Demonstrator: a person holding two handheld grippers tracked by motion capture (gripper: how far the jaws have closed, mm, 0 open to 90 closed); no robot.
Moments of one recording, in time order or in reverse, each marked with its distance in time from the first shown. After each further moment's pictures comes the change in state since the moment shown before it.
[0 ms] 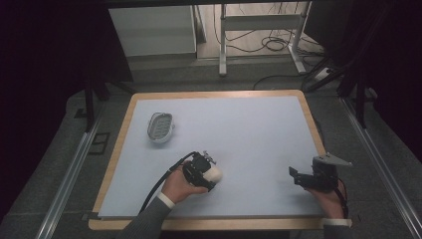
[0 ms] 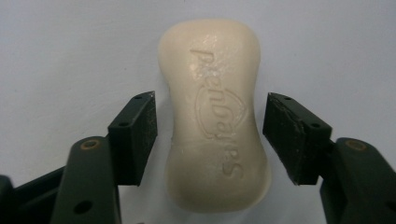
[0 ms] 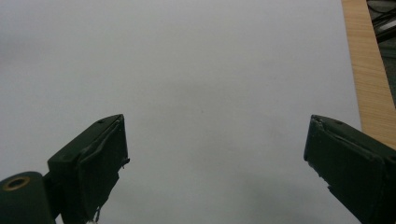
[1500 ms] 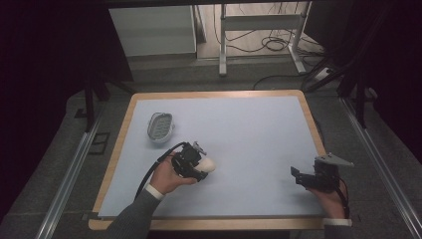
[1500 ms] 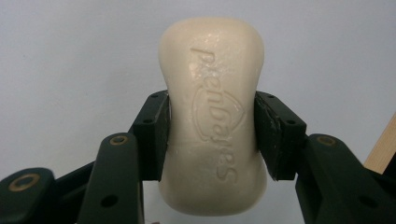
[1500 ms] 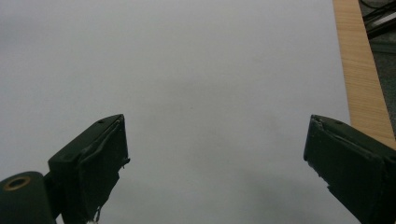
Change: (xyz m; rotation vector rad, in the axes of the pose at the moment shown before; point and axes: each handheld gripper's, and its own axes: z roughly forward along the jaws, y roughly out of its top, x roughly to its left) left arm 0.023 -0.002 -0.040 -0.064 -0.027 0.013; right arm -0.005 -0.002 0.000 0.005 -0.017 0.018
